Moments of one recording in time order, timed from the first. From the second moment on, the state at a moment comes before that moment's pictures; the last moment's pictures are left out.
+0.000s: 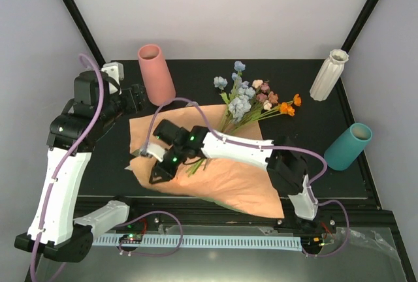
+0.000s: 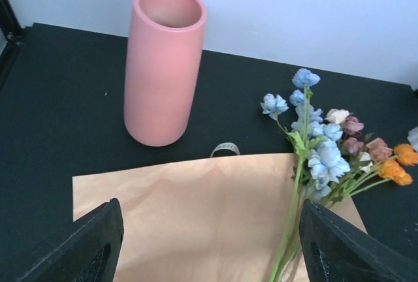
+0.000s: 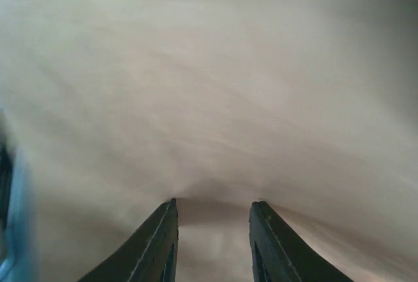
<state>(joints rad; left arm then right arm) -0.24 1.04 1.53 -1.01 -0.02 -0.36 1.13 2.04 1.72 -0.63 -0.60 0.12</state>
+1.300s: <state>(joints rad) -0.36 1.95 1.59 -1.16 0.36 -0.14 0.54 1.46 1.01 -0.72 -0.10 0.41</state>
